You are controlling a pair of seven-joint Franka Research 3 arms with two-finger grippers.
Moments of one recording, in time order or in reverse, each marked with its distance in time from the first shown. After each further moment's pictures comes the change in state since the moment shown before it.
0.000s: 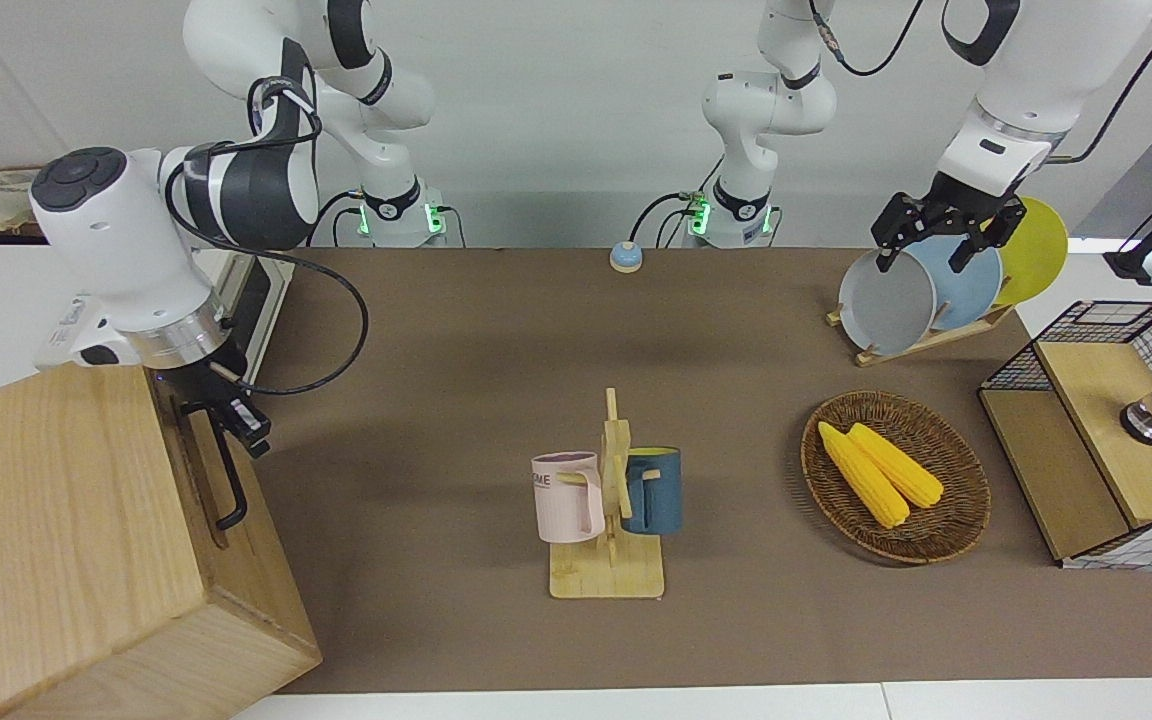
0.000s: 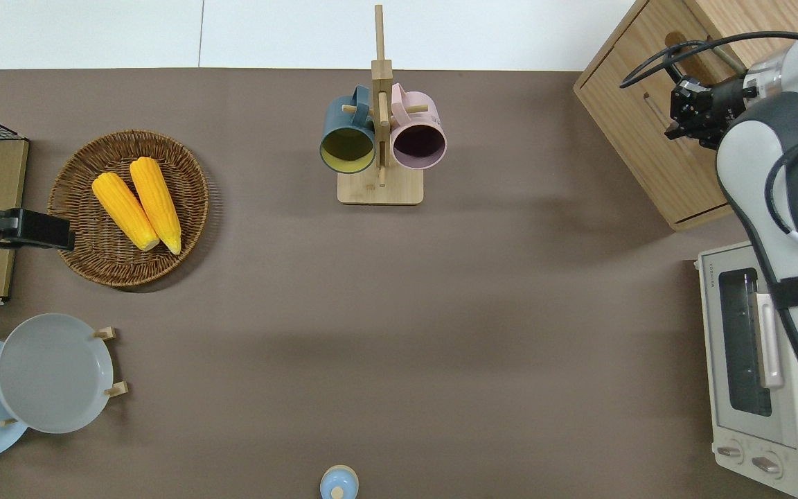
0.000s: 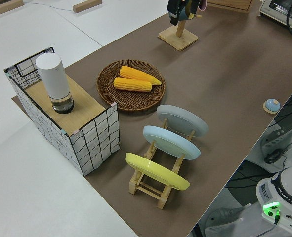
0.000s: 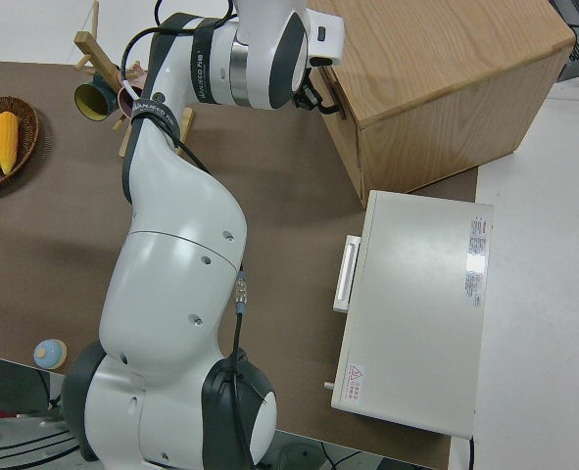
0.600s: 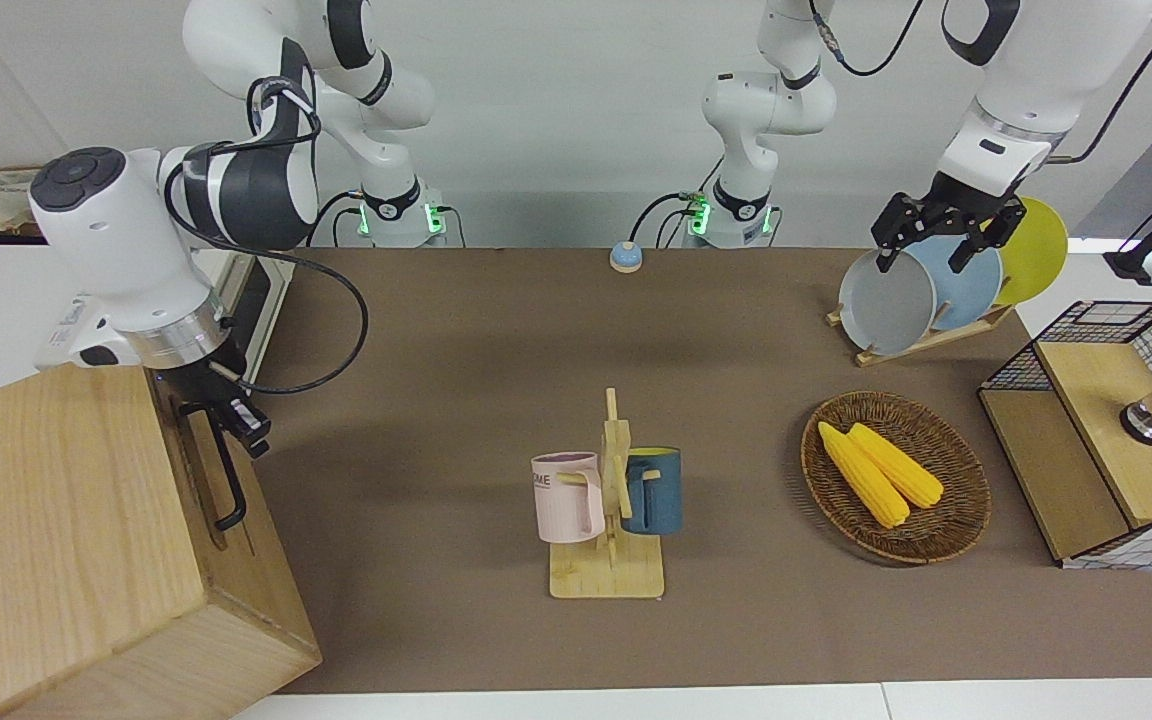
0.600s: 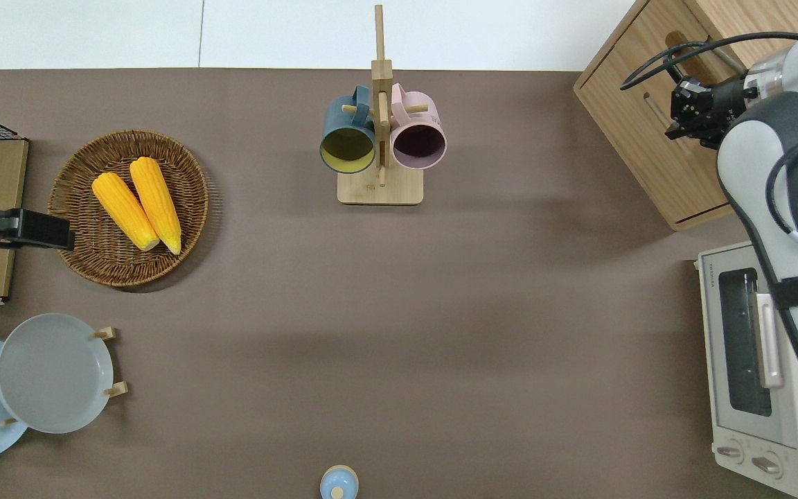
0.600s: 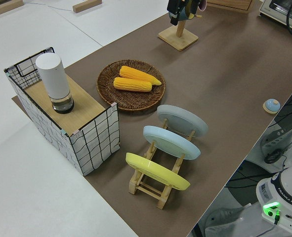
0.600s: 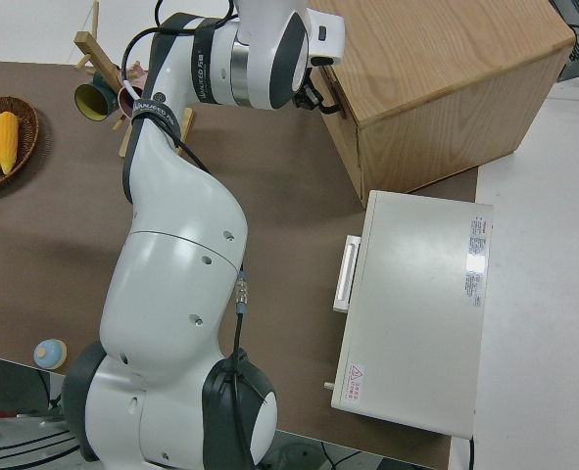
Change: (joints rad) left arm 0.000 0.000 0.000 0.000 0.000 0.000 0.000; right arm -0.001 0.000 0.001 0.000 0.000 -0.001 -0.016
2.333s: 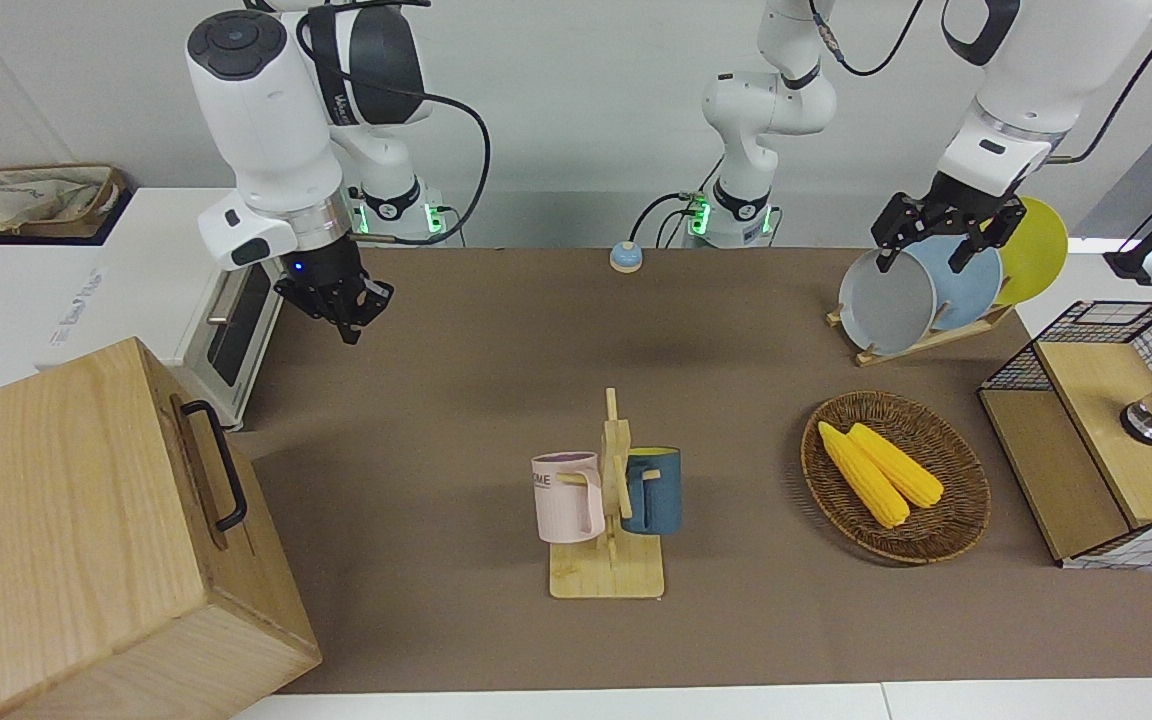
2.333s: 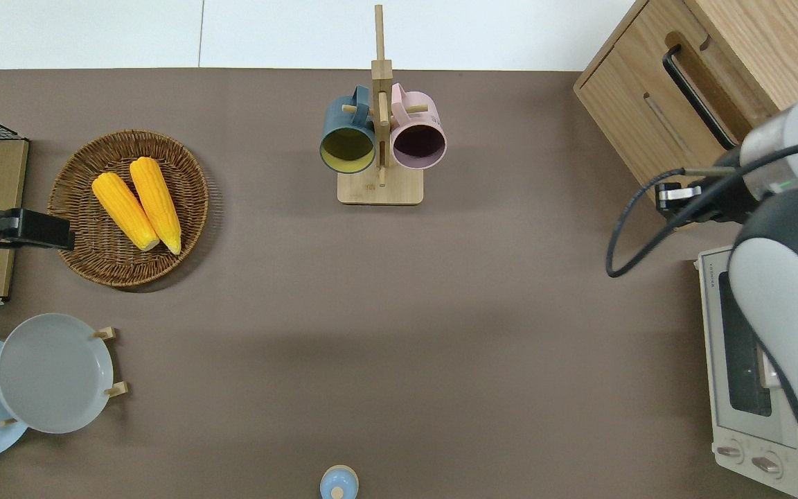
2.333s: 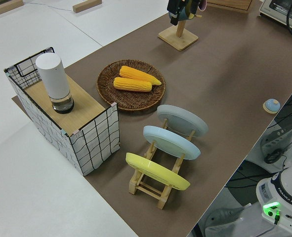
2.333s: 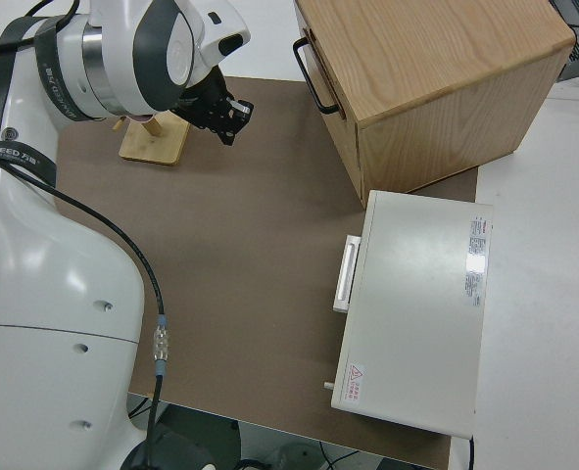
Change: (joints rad) left arm 0.000 0.000 0.000 0.000 0.000 0.000 0.000; right arm 0.216 -0.317 -0.087 -0.167 -0.079 -0.343 -0.505
